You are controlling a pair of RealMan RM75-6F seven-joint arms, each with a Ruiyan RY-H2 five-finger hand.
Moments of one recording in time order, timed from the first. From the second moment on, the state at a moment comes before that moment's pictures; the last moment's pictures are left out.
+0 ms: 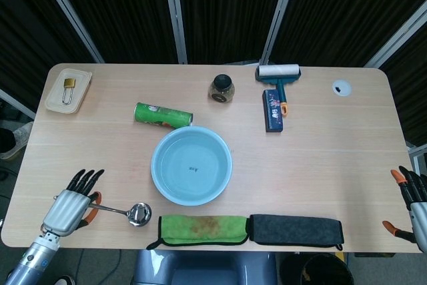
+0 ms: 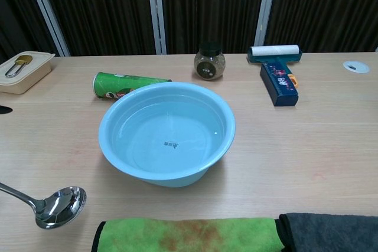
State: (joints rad) left arm -0.22 -1.31 0.13 -1.53 1.65 1.35 0.25; right arm -0.01 -0.99 0.00 -1.56 -1.58 1.54 0.14
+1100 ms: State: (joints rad) left arm -0.34 -1.17 0.07 -1.79 1.75 1.27 0.29; right arm 0.00 -0.99 0.01 -1.55 -1.55 1.52 0.16
